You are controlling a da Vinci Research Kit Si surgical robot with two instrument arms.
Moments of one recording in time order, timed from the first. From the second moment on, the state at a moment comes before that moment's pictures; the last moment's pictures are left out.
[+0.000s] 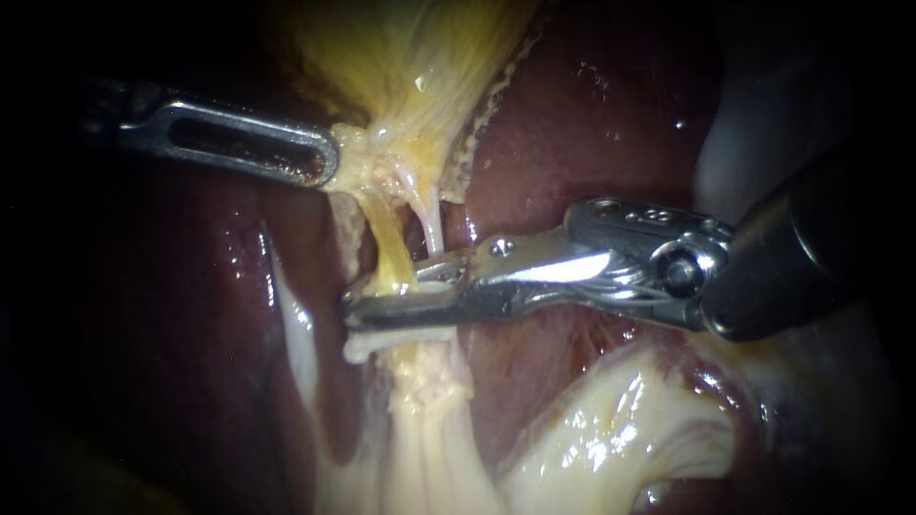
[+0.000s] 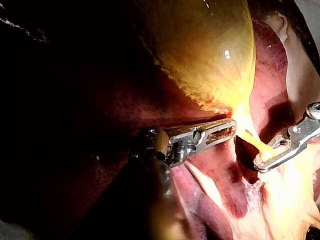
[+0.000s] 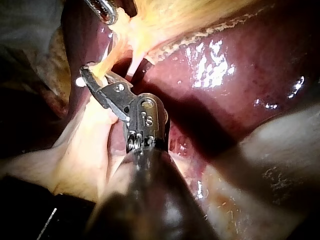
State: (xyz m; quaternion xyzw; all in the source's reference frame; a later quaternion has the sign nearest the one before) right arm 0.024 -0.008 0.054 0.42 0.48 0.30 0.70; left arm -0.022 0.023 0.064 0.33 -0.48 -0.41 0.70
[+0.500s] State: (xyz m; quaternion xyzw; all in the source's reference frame) right arm 0.025 -0.011 0.057 0.41 0.49 0.28 0.72; left arm -0.022 0.023 0.064 0.33 -0.48 -0.42 0.70
